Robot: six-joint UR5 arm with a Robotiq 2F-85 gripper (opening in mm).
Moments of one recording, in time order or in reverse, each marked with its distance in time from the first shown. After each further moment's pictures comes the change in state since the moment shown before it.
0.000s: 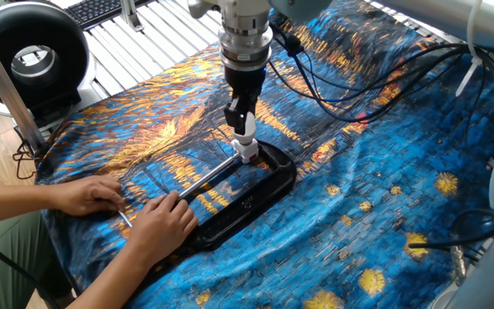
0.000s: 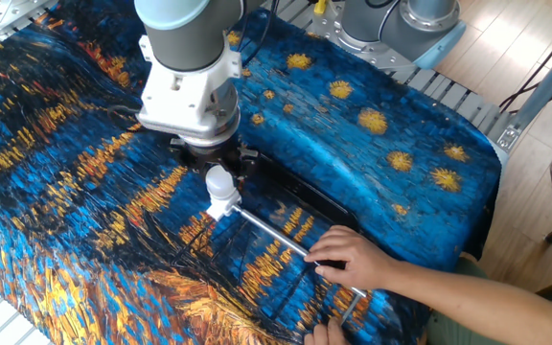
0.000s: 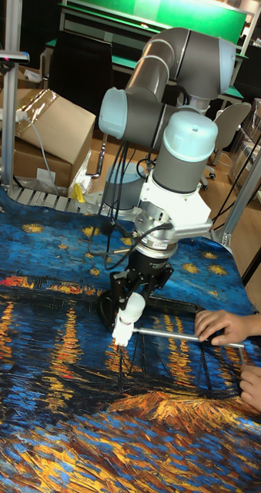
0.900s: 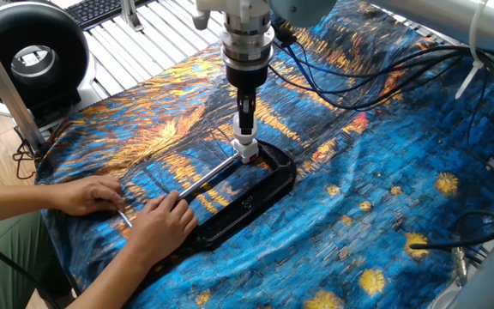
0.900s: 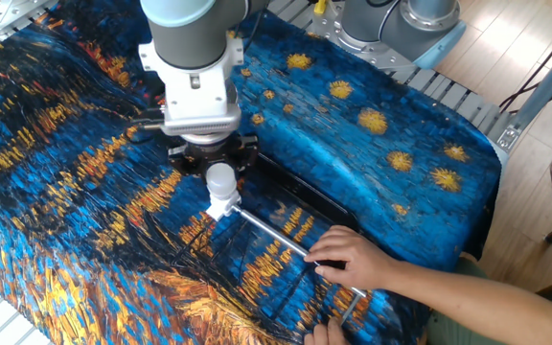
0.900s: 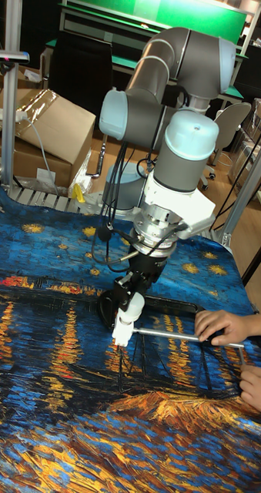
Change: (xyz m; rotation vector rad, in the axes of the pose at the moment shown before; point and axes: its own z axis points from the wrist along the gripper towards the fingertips) arm 0.001 -0.016 0.000 0.060 0.005 -0.374
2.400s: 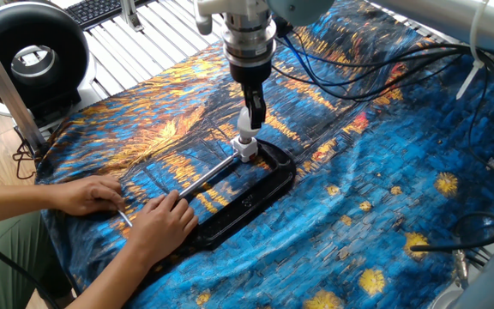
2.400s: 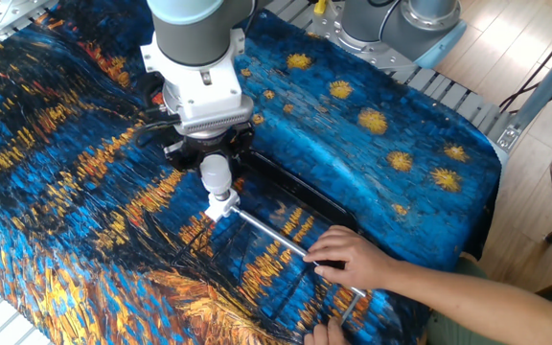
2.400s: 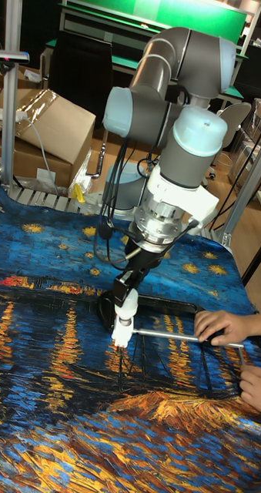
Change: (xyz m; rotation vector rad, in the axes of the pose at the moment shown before) arm 0.012 -0.008 -0.010 0.034 0.051 -0.134
